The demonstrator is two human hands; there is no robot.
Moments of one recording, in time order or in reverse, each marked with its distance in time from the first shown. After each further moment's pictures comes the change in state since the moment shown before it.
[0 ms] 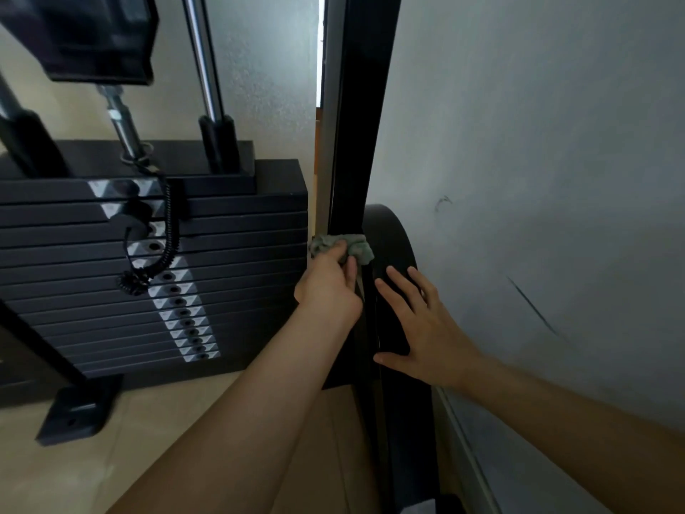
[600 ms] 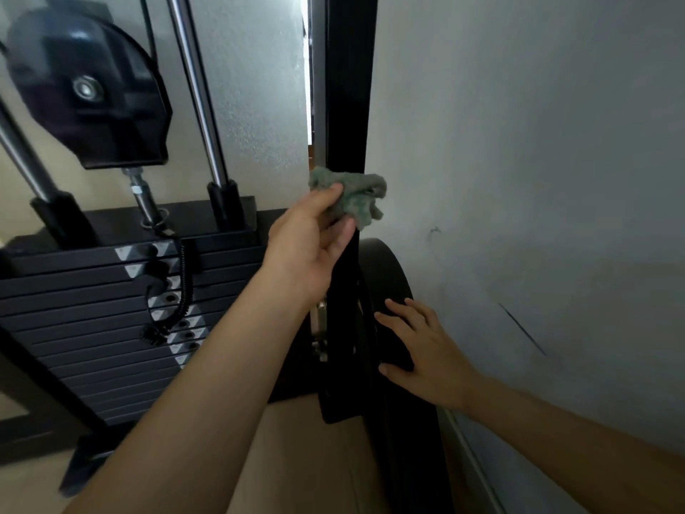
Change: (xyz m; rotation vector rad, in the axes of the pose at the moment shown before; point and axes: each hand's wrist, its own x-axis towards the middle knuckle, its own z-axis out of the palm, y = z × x) left_hand -0.077 0.076 0.059 0.354 -0.494 0.191; right_hand 0.002 -0.002 -0.011 0.210 0.043 0.064
